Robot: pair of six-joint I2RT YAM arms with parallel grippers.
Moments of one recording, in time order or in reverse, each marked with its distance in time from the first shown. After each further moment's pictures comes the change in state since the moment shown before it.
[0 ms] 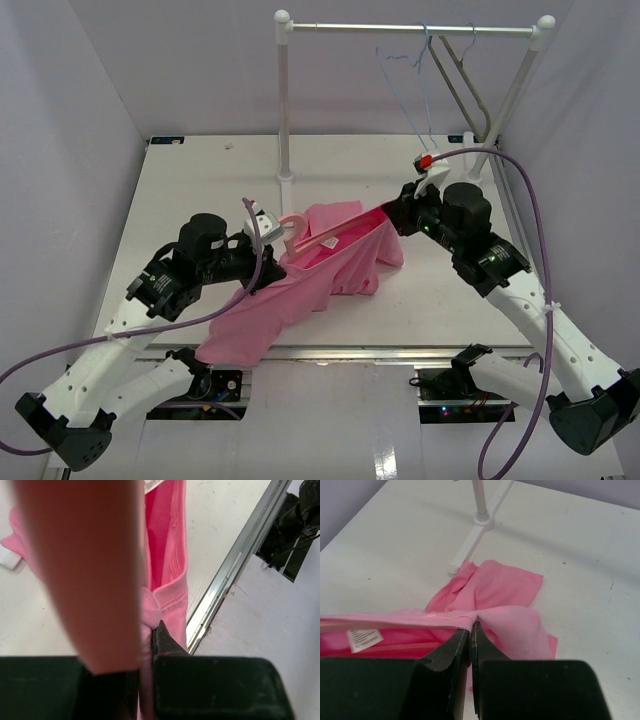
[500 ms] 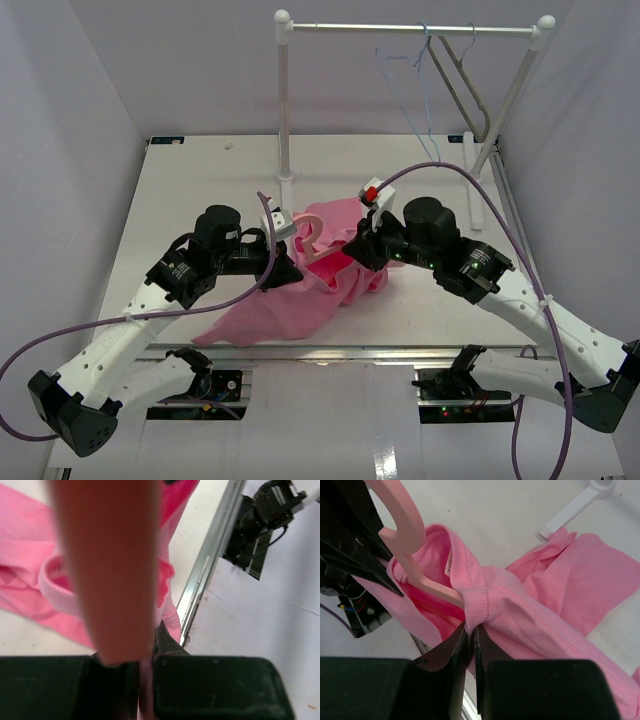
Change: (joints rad) left arm 0.001 0.098 -0.017 0.120 0.186 -0.016; right arm 0.290 0.055 0.084 -0.161 -0.091 -0.042
